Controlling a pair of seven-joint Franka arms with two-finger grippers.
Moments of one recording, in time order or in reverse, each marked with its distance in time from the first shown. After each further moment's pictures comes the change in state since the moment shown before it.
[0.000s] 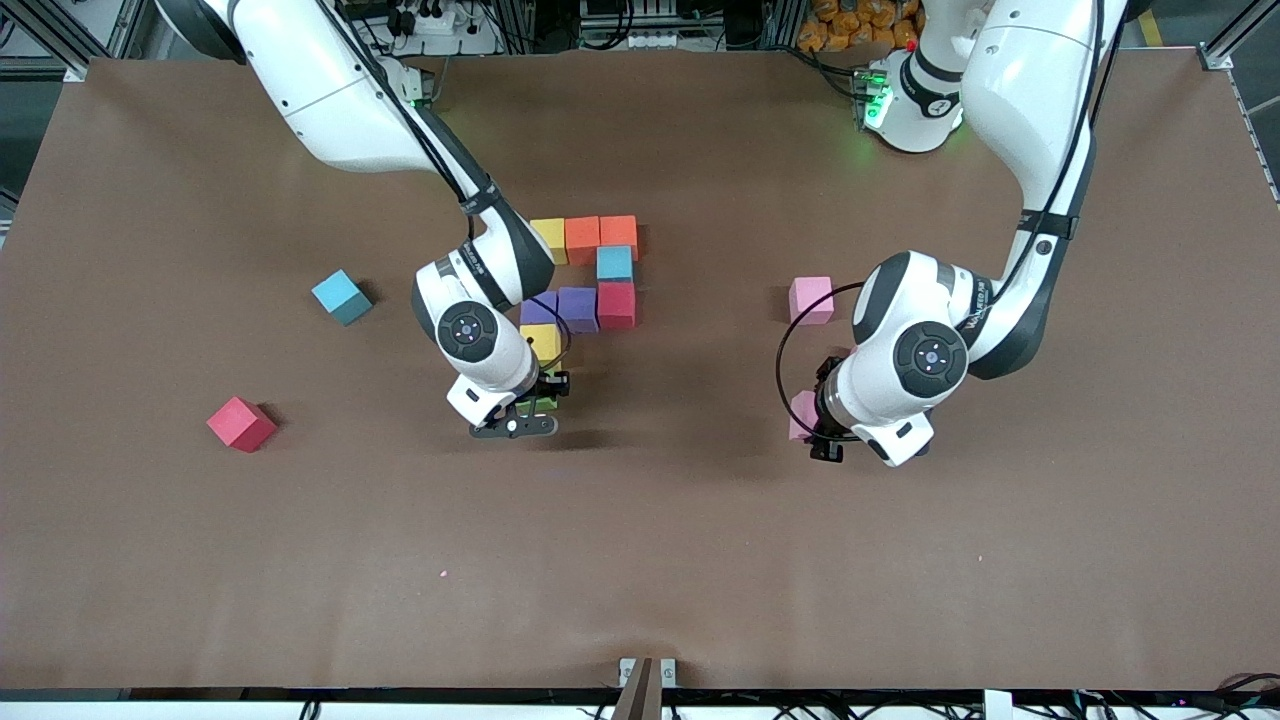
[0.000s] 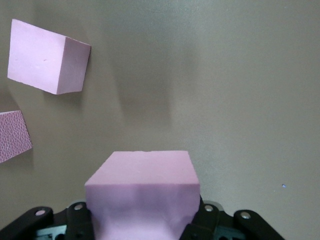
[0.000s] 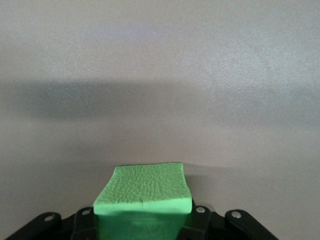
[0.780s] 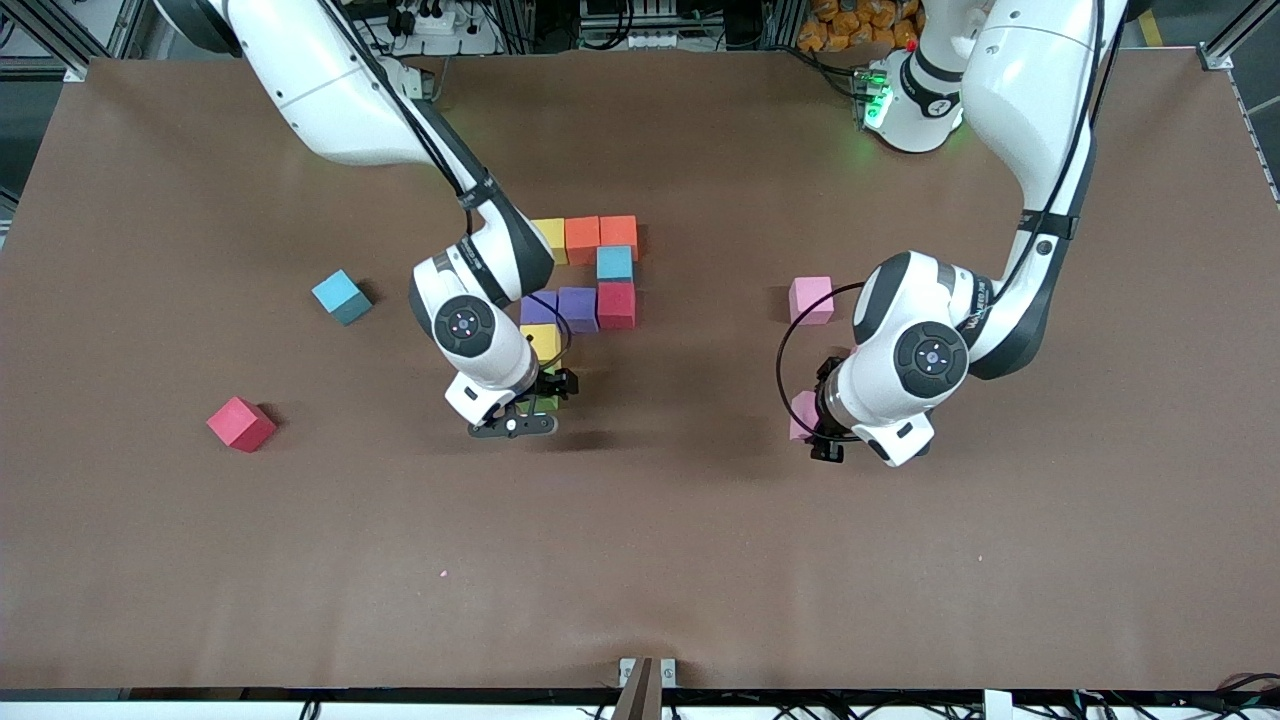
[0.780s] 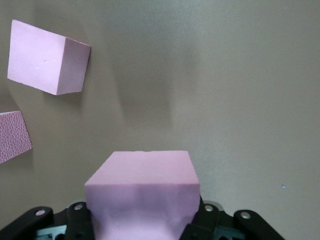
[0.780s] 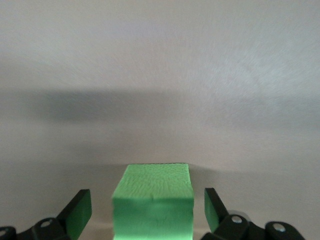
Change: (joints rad) left arm 0.000 0.000 0.001 0.000 0.000 0.000 0.000; right arm -0.001 -0.058 -0.002 0.002 0.000 -0.016 0.001
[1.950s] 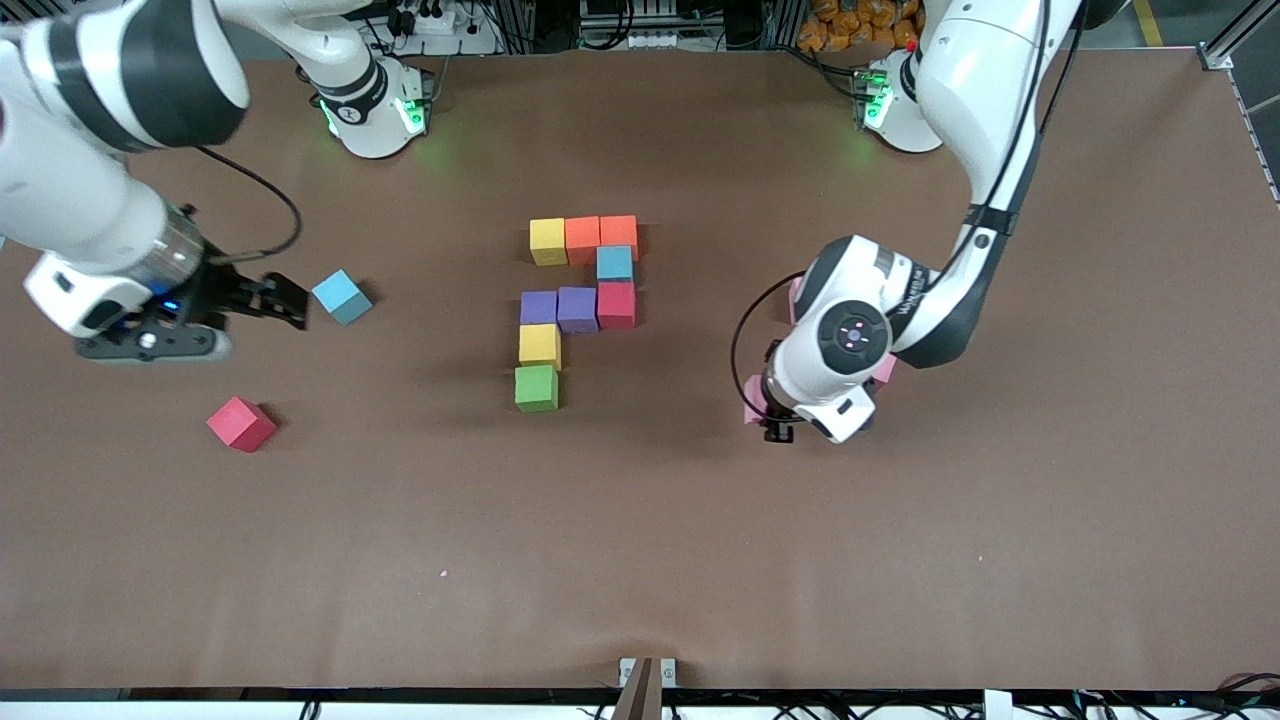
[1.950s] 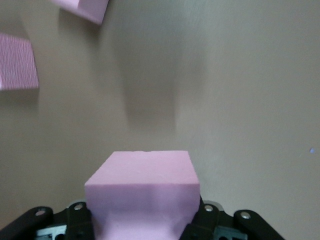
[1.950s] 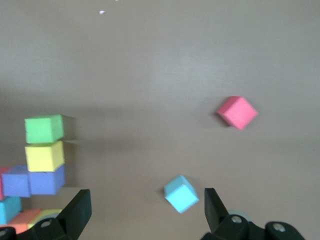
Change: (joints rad) left arm -0.134 0.043 -0.004 0.047 0.000 0.002 -0.240; right arm -0.352 -0.542 -0.044 0.098 -0.093 -0.708 -0.352
